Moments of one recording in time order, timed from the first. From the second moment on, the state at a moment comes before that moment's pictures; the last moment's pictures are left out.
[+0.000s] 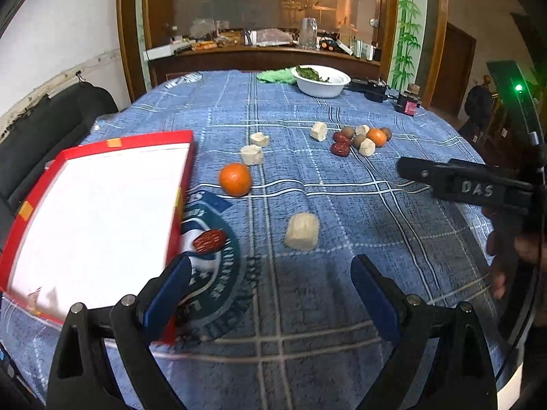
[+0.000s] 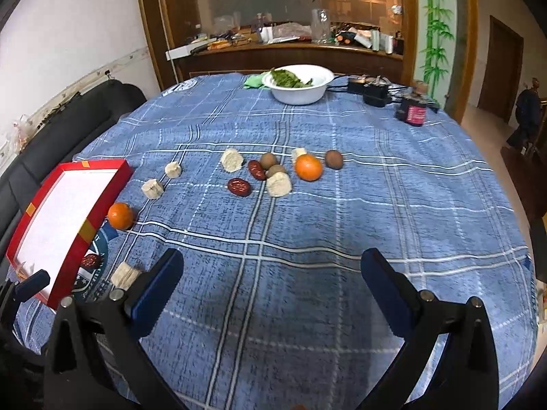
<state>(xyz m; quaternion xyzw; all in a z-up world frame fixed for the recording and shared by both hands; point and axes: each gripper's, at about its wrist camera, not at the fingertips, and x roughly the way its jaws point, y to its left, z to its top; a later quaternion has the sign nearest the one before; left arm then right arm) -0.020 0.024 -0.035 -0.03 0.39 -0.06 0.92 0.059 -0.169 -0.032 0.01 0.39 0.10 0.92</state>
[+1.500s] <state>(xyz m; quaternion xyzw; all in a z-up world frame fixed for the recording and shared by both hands) -0.001 0.034 -0.014 -0.08 0.38 -0.09 0.92 0.081 -0.168 -0.033 0.00 0.38 0.12 0.92</state>
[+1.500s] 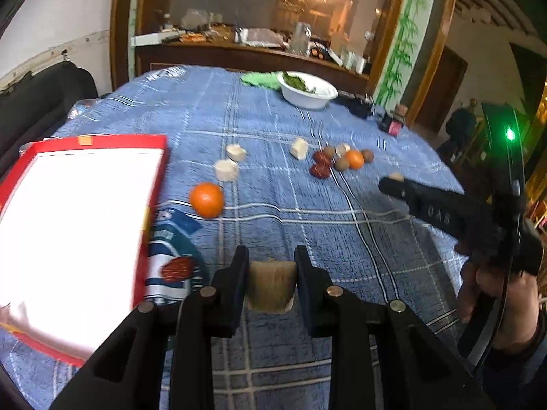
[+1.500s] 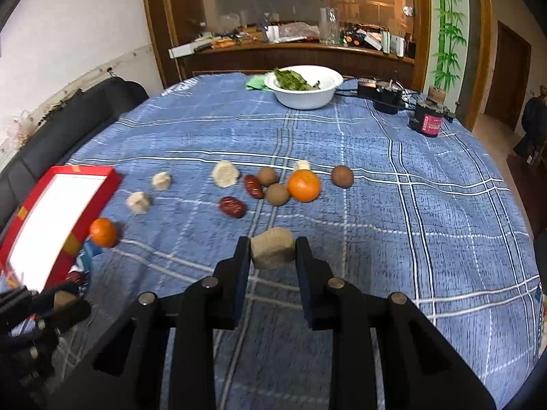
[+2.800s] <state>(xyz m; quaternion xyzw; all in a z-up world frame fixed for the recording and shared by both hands) -0.027 0.196 -0.031 -0.10 0.40 0.19 0.89 0.067 0.090 -0.050 -0.07 0.42 0.33 0.85</state>
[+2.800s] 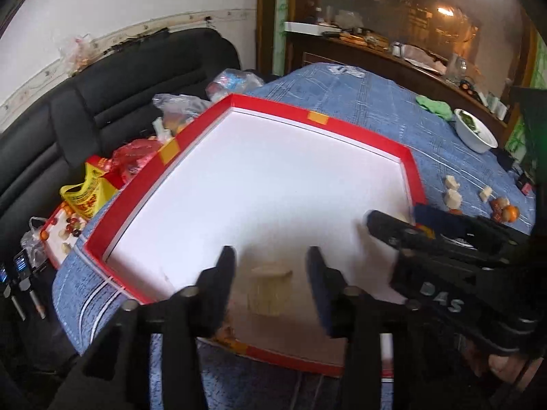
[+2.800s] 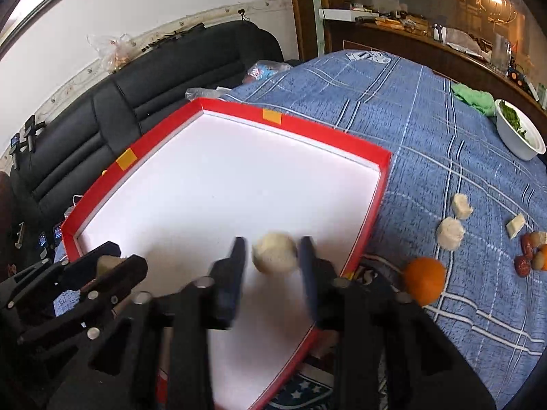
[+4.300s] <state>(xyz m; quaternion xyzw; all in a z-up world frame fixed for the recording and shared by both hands) -0.030 0.058 -0.028 -0.05 0.37 -0.03 0.93 0.116 0.014 -0.076 -0.10 0.43 0.31 0.84</state>
